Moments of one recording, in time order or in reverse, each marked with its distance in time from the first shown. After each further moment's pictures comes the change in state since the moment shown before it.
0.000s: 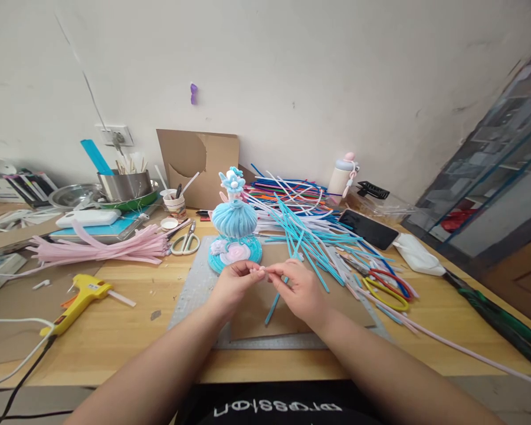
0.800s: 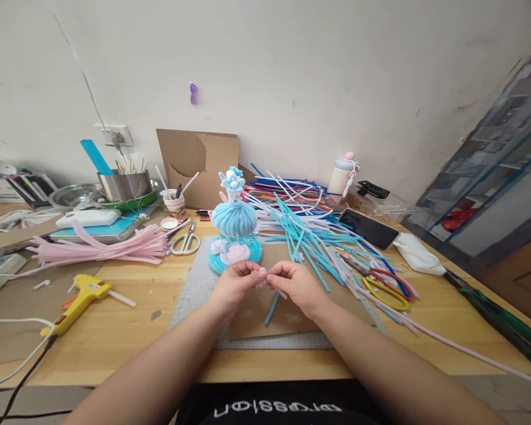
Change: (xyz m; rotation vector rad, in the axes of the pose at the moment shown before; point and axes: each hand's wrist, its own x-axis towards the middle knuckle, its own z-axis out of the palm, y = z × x) left_hand 0.001 -0.004 -0.002 -0.022 -0.037 -0.032; right_hand 0.004 0.008 0.011 0.739 -0.158 0.681
